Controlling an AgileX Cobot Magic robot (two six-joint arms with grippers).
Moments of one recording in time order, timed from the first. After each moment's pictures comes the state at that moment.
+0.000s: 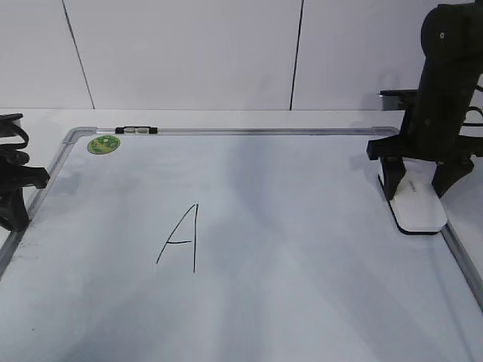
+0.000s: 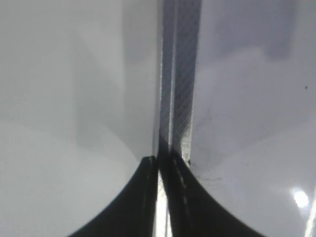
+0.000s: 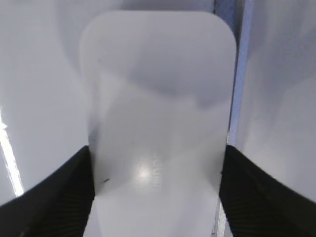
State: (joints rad) left arm 0.00 1.92 -1.19 -0.16 0.85 0.03; right arm 0.13 2.08 -1.62 -0.05 1.22 0.16
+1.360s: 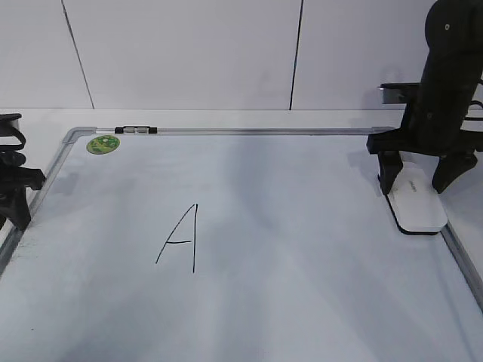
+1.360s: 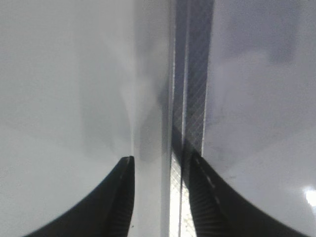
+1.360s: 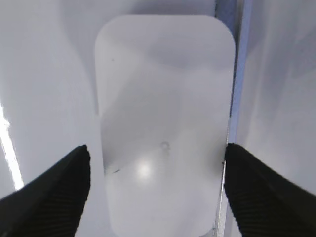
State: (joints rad) left arm 0.00 1.92 -1.20 -0.12 0.86 0.03; right arm 0.13 2.07 -1.63 -0.03 1.22 0.14
